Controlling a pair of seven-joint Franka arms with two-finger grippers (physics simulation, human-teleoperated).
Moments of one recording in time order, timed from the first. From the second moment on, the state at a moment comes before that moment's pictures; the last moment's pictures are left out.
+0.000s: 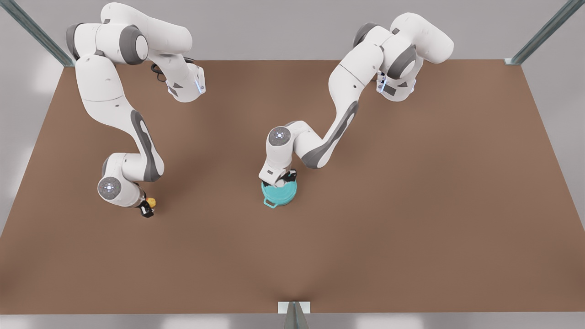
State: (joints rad) left arm -0.83 0.87 -0.02 -1.28 0.13 2.29 -1.16; right arm -0.05 0.59 -0.06 -1.95 -0.15 2.42 1.04
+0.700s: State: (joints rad) left arm -0.30 0.61 0.02 -1.22 0.07 2.02 -0.72; right arm -0.05 0.53 -0.04 -1.95 -0.14 2.41 1.09
